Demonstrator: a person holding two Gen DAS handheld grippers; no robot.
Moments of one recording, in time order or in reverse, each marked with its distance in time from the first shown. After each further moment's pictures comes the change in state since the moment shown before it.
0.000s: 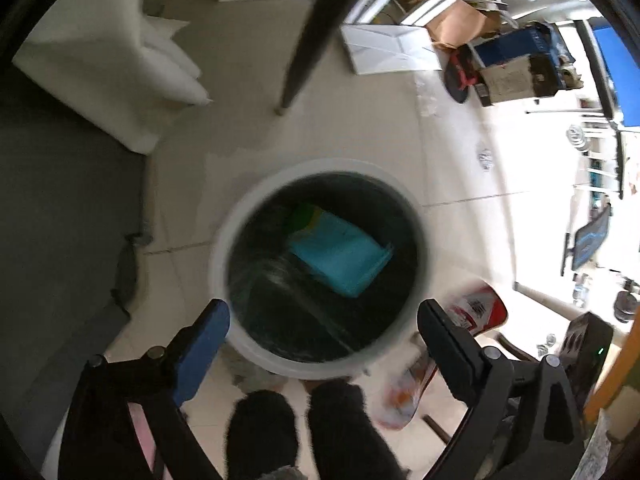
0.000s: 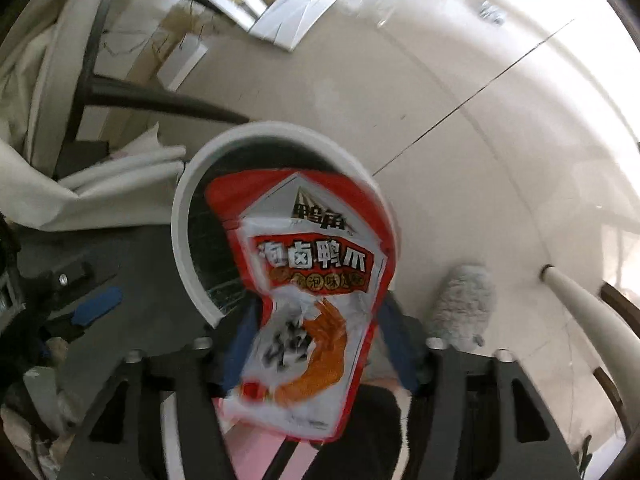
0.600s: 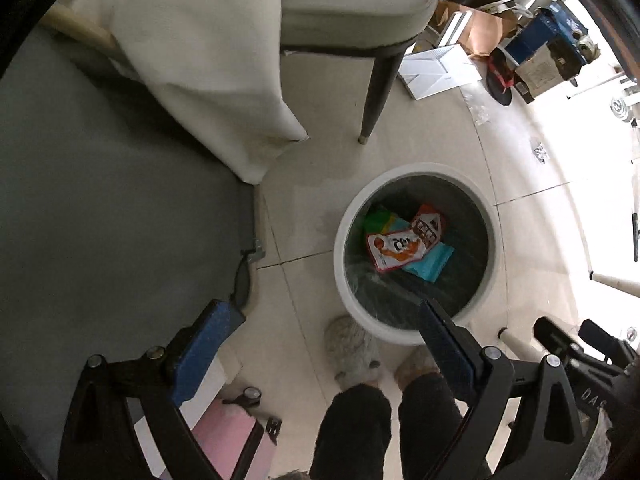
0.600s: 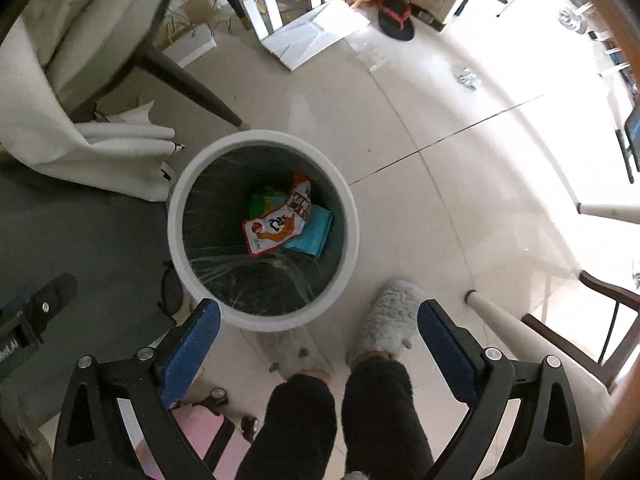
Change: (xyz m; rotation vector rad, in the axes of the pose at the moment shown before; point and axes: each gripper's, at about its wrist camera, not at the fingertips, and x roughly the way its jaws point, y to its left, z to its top) left arm -0.098 0.011 -0.057 0.093 -0.126 0.328; right arm -0.090 0.054 -0.046 -0.159 -0.083 -0.290
